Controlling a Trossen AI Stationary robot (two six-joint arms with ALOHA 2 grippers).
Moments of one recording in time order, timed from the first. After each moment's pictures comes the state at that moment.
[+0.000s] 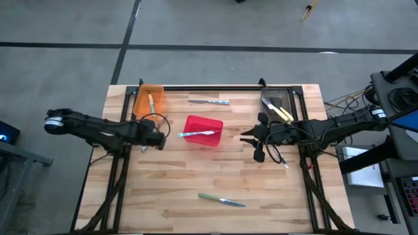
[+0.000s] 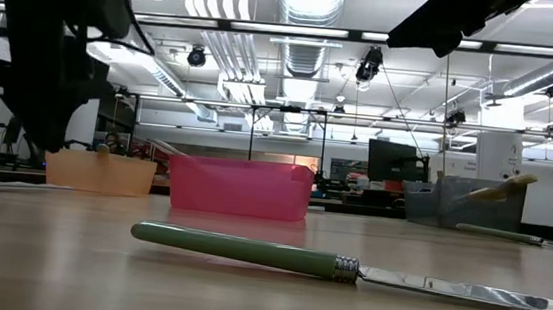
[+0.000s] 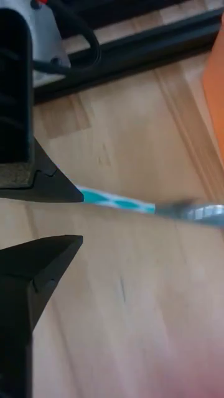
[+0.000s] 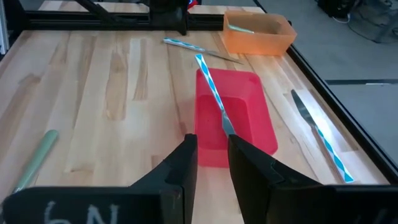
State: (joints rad) left arm -0.03 1.12 0.62 -1.05 -0.35 -1.27; right arm 0.18 1.05 0.79 -0.23 0.32 0.08
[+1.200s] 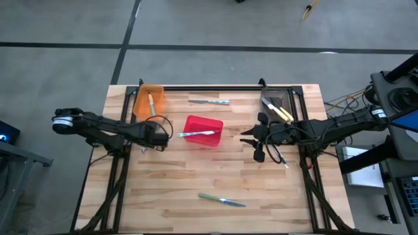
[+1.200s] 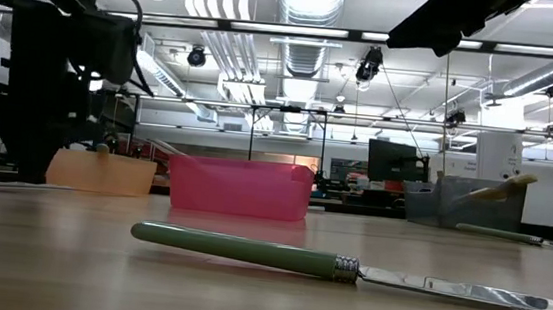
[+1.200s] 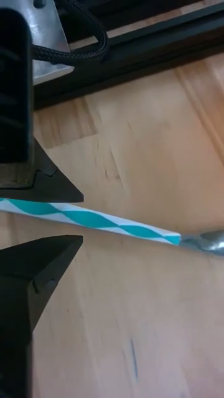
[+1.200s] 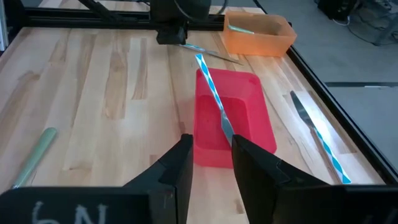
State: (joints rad) left arm 0.02 1.29 0.56 -0.97 -0.31 -1.25; right arm 0.18 1.05 0.79 -0.23 0.32 0.07
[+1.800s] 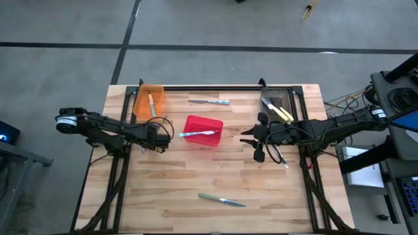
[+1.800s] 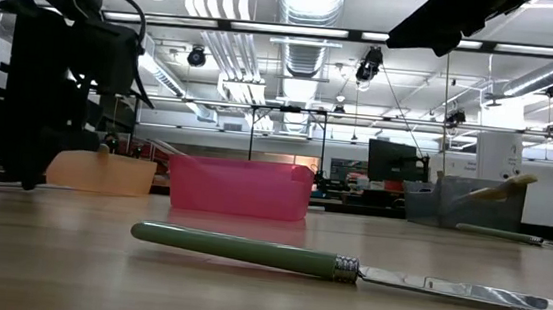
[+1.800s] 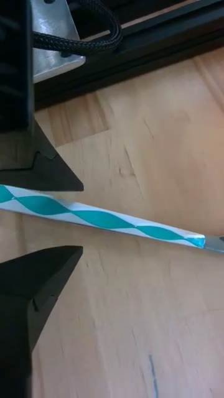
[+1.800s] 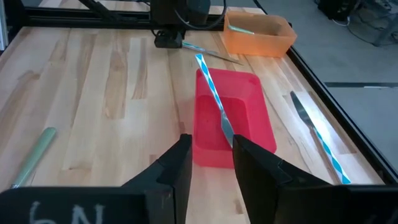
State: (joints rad) left arm 0.02 1.33 0.56 -0.96 -0.27 -1.24; right arm 0.18 1.05 0.79 -0.23 0.32 0.07
